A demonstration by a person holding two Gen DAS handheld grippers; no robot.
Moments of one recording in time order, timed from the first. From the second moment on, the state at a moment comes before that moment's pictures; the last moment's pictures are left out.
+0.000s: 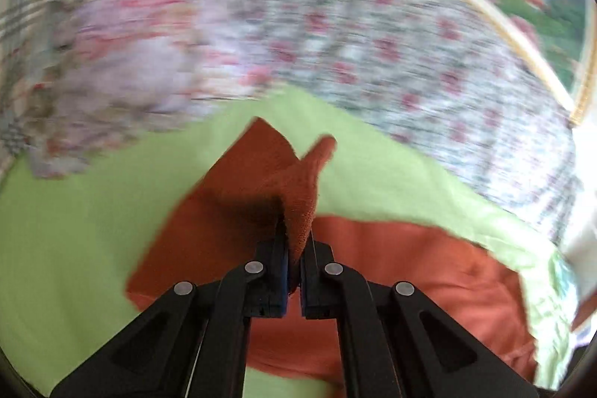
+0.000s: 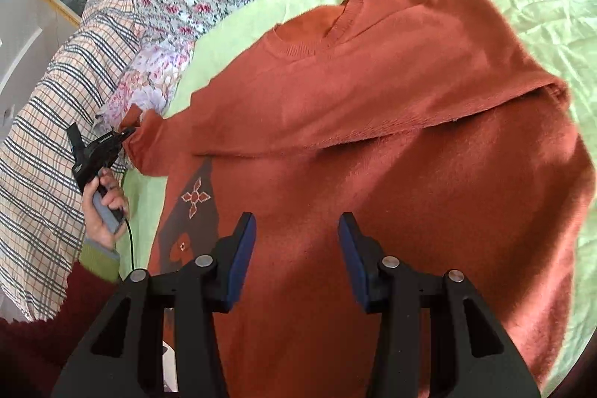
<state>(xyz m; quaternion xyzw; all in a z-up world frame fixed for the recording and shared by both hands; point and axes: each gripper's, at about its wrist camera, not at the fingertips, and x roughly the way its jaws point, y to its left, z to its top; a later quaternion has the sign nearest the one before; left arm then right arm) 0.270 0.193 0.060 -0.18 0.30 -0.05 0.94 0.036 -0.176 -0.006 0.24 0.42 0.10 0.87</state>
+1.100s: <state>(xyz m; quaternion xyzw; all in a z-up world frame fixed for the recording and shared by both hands) 0.189 -0.035 0.008 -0.05 0.39 -0.19 0.90 0.070 -0.231 0.002 0.31 0.38 0.06 0.87</state>
